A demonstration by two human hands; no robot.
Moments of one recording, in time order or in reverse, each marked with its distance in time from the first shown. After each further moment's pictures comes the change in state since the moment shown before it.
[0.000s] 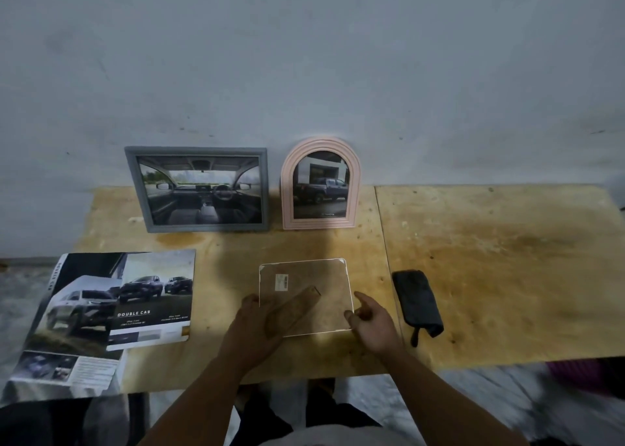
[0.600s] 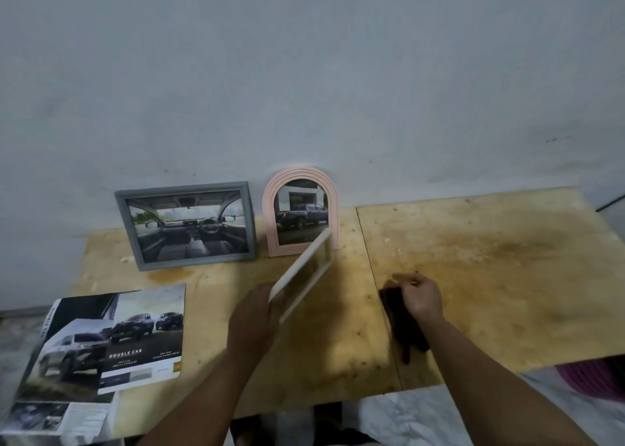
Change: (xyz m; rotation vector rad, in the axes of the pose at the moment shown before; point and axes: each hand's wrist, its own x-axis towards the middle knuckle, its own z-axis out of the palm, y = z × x) left_hand 0.018 0.089 -0.045 -0.143 0.404 0.190; right_hand 0.030 -0.029 -0.129 0.175 0.373 0.136
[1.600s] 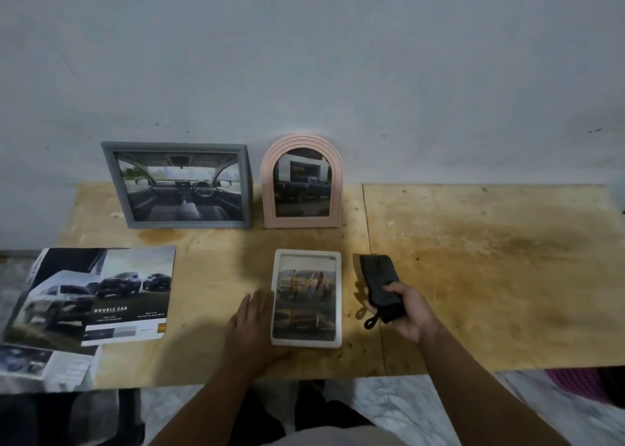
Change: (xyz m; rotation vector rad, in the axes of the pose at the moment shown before) left_hand -0.058 -0.052 0.072 0.467 -0.310 -0.130; right_hand -0.009 0.027 0.009 0.892 -0.536 0.482
